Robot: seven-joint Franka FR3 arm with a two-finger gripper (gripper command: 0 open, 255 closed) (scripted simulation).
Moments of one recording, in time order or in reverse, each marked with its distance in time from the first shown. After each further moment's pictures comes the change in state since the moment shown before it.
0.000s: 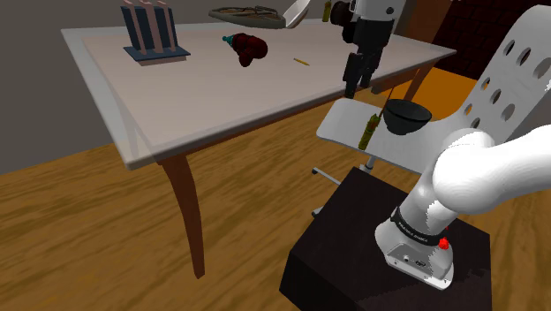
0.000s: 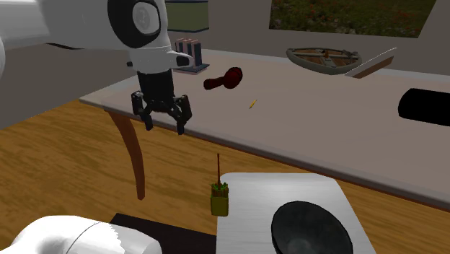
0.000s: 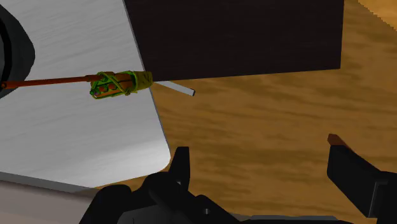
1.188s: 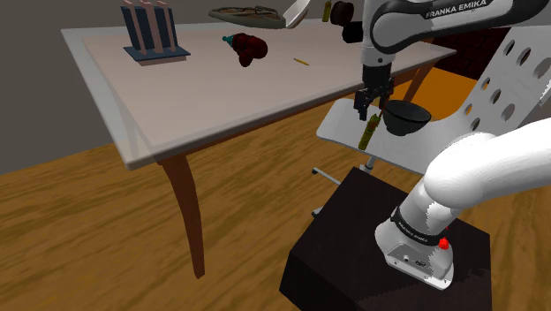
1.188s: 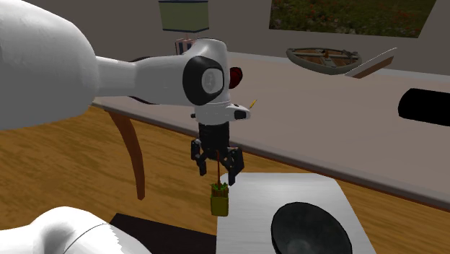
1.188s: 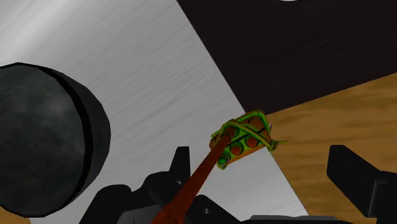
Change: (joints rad) arm -0.222 0.143 -0.151 -0.175 -0.250 0.166 0.046
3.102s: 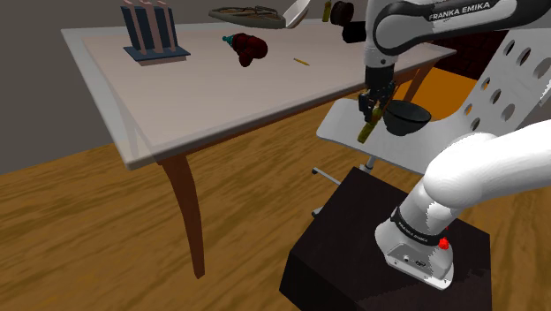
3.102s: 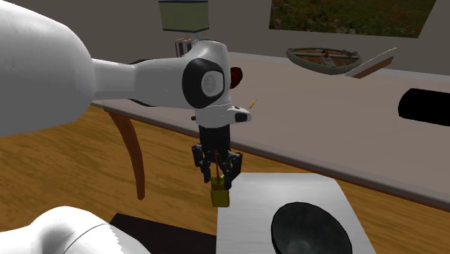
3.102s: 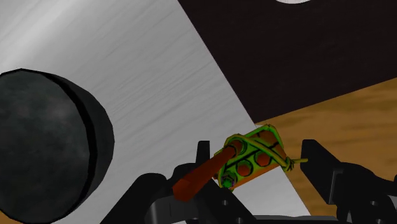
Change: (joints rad) arm -0.010 -0.021 -0.007 -0.018 -0.011 -0.002 -0.008
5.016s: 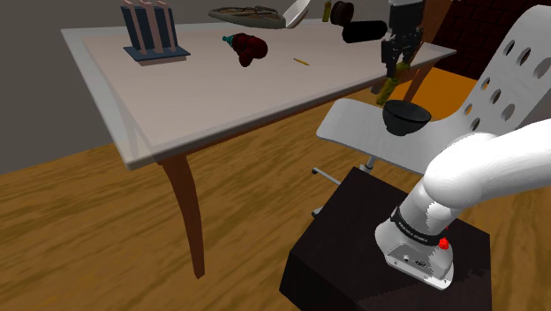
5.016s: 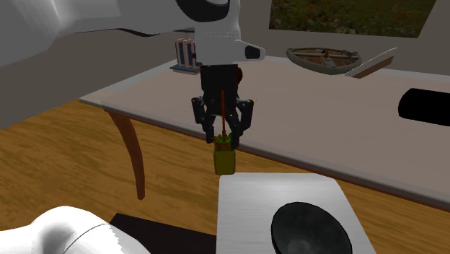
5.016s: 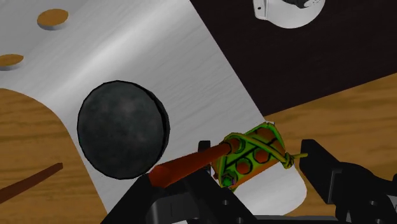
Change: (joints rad) arm -0.003 0.010 0.017 0.374 0.011 -0.351 -0.097
